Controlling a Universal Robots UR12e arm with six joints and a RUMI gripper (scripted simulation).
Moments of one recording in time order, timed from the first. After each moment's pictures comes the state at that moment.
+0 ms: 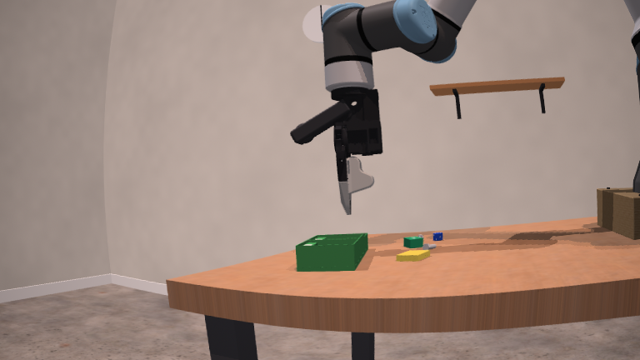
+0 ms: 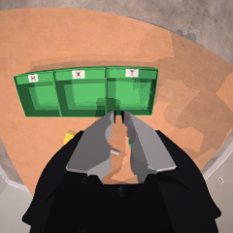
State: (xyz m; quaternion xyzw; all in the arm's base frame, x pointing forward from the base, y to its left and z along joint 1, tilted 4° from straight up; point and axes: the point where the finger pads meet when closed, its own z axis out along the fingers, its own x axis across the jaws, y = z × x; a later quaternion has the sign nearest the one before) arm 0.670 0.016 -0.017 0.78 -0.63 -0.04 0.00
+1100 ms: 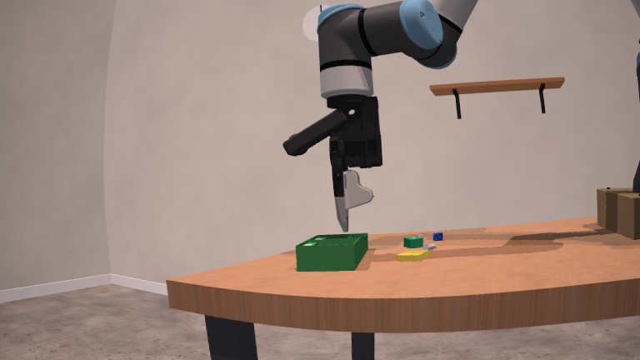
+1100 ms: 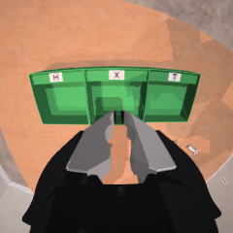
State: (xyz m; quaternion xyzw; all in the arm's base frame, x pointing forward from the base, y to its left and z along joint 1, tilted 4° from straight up) arm 0.655 0.075 -0.039 0.78 -0.63 -0.04 0.00
